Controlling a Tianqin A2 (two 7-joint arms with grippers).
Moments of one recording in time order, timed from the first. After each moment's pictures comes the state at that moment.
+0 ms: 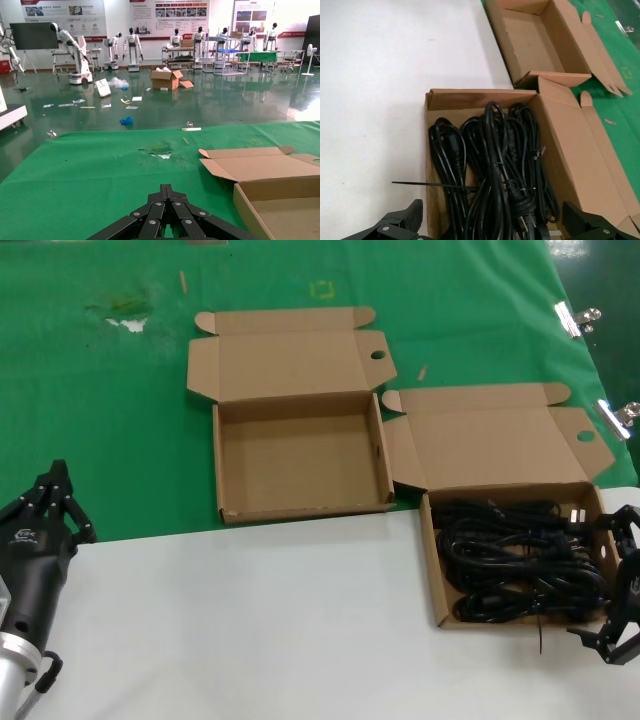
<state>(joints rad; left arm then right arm) 0.00 -0.30 1.60 -1.60 -1.80 0.00 0.00 0.17 1.11 -1.90 1.50 1.62 -0.64 -0.10</state>
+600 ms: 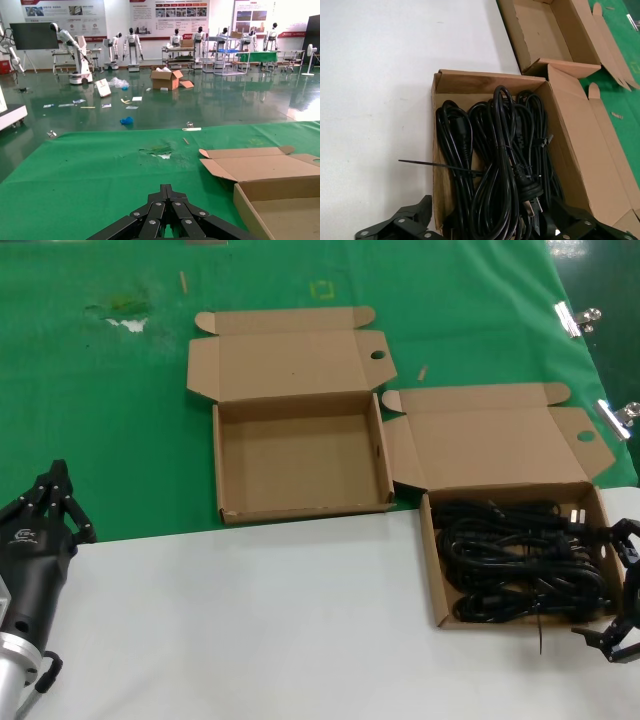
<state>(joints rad) 0.00 -0.30 1.60 -1.60 -1.80 0.00 0.00 0.15 1.07 -1.85 1.45 1.58 -0.67 -0.17</state>
